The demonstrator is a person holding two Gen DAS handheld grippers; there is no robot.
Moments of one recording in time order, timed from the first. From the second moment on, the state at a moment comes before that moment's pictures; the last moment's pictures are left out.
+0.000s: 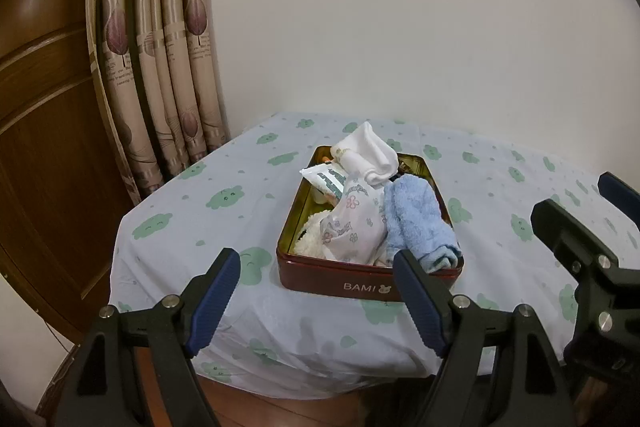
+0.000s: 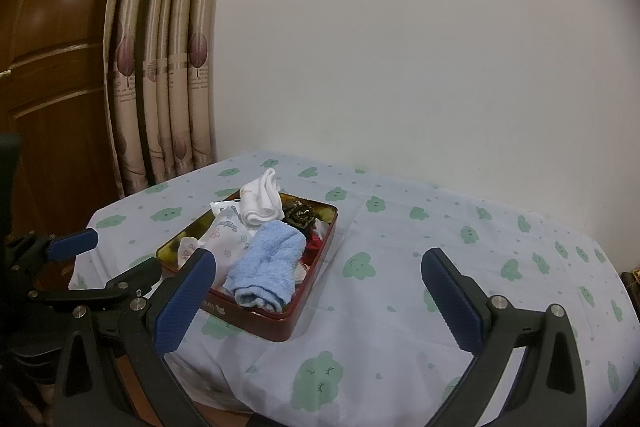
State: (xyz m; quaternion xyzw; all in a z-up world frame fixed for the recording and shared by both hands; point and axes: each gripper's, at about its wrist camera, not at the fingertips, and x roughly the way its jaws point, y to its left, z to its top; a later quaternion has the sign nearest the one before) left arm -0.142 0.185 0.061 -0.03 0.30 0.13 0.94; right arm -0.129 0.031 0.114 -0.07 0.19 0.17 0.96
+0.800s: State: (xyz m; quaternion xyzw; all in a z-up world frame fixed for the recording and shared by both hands) left arm -0.140 0.185 0.059 -0.02 0.30 0.13 0.94; right arm -0.130 0.033 0.115 -0.08 0.19 0.17 0.96
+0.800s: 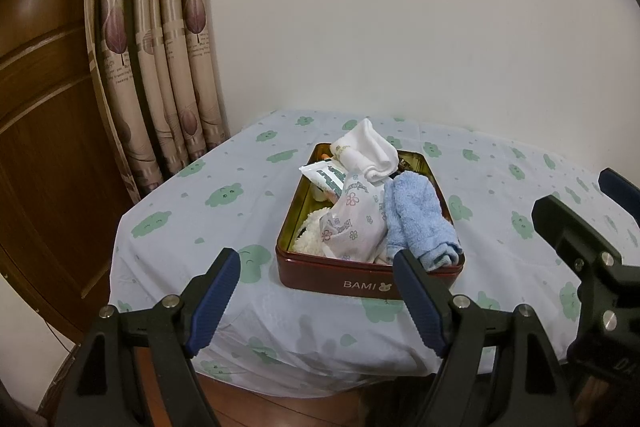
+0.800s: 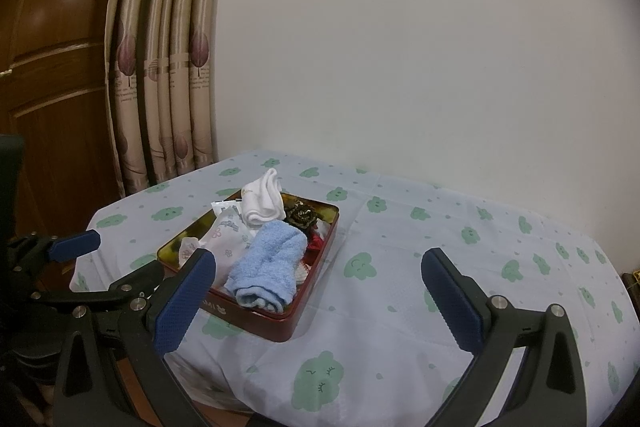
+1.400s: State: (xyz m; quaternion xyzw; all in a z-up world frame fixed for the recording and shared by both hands) left arm -0.138 0.183 0.057 -0.02 0.31 0.13 0.94; right arm -0.128 0.032 0.115 -0.08 0.20 0.17 0.96
